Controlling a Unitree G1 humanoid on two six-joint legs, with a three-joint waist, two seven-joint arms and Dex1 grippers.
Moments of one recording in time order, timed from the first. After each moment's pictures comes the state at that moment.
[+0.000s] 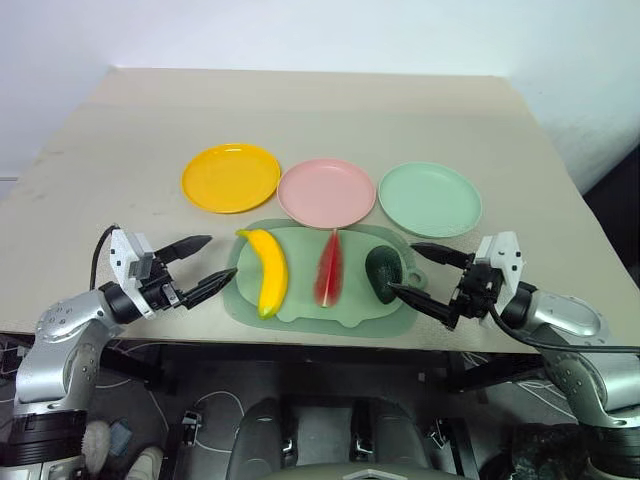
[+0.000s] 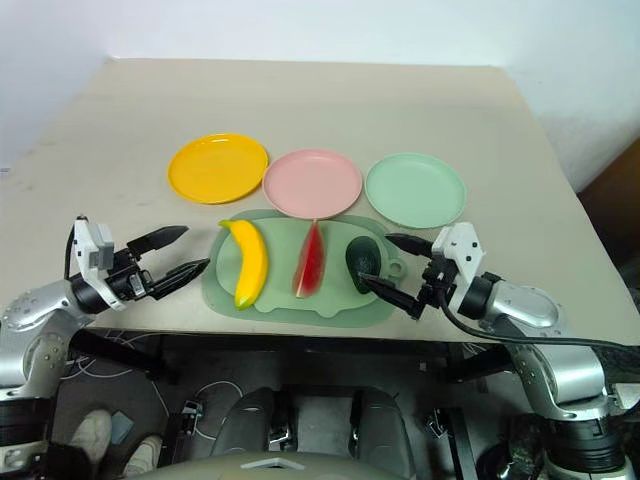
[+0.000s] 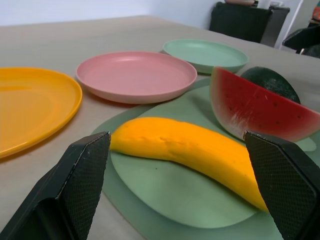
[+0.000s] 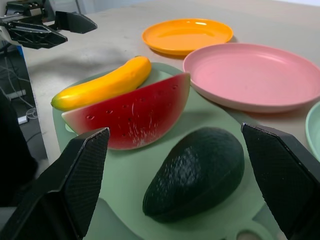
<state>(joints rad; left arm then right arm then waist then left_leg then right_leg) -0.07 0.64 0.29 -0.09 -0.60 0.22 -1.02 -0.04 -0.64 -0.15 -0.43 0.59 0.45 0.84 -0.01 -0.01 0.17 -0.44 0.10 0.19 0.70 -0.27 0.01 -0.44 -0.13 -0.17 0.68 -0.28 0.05</state>
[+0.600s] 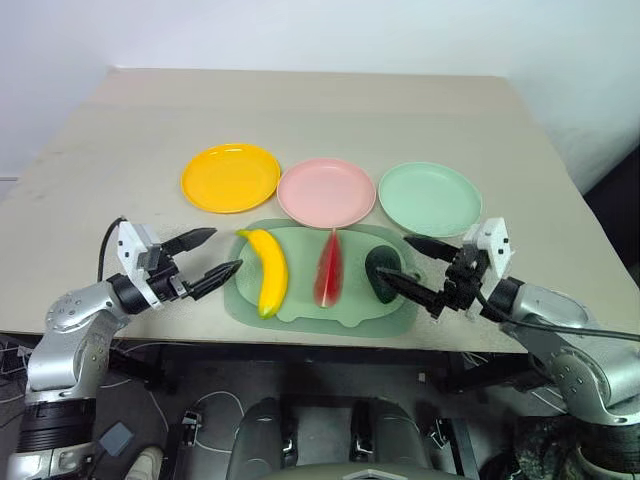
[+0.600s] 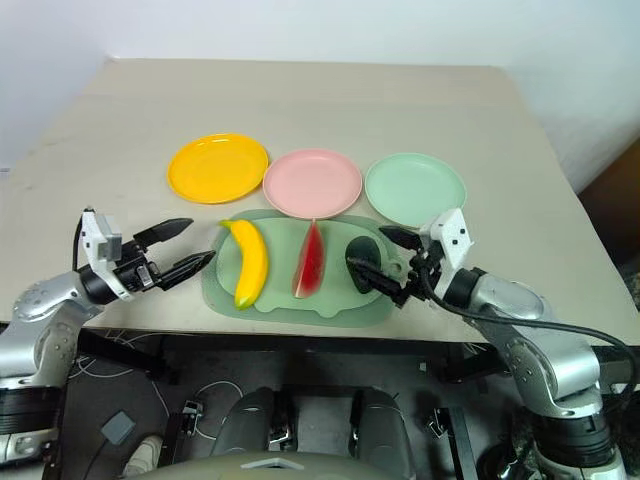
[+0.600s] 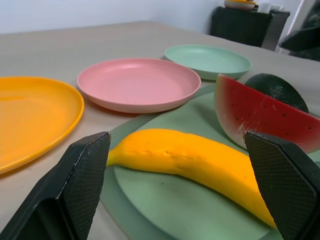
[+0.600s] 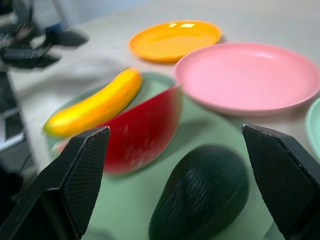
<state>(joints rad) -0.14 0.61 0.25 -0.04 -0.57 0.20 -1.02 -0.12 -0.60 -0.13 -0.53 0.69 0.69 0.59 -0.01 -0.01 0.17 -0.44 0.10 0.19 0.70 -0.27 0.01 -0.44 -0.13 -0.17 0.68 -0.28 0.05</state>
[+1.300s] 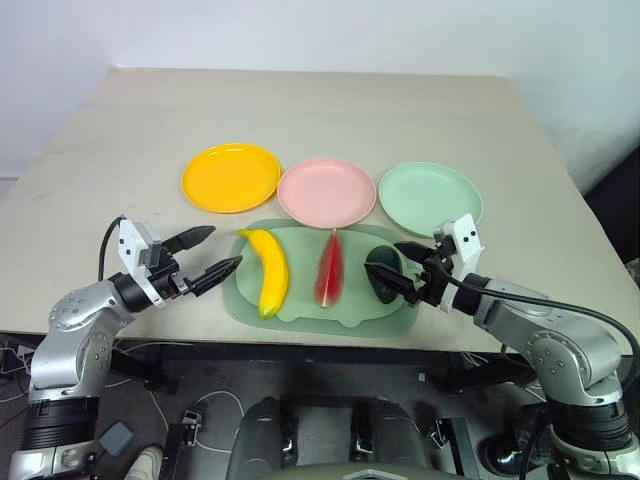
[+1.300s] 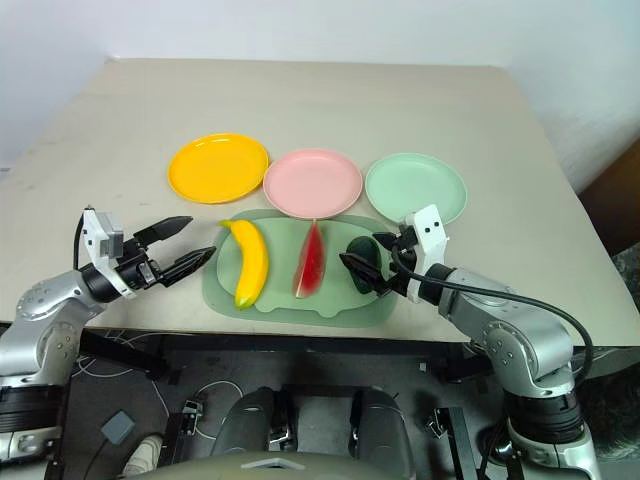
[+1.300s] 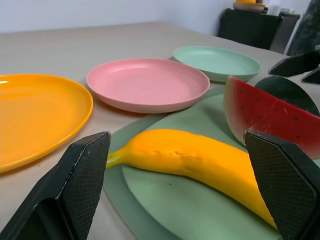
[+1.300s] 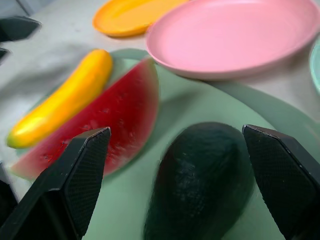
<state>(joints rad) -0.13 0.61 0.26 -0.06 -0.58 0.22 -0.98 -0.22 -0.52 -0.08 -0.46 0.71 0.91 0.39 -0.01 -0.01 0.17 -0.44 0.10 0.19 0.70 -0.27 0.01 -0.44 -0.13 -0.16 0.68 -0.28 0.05</state>
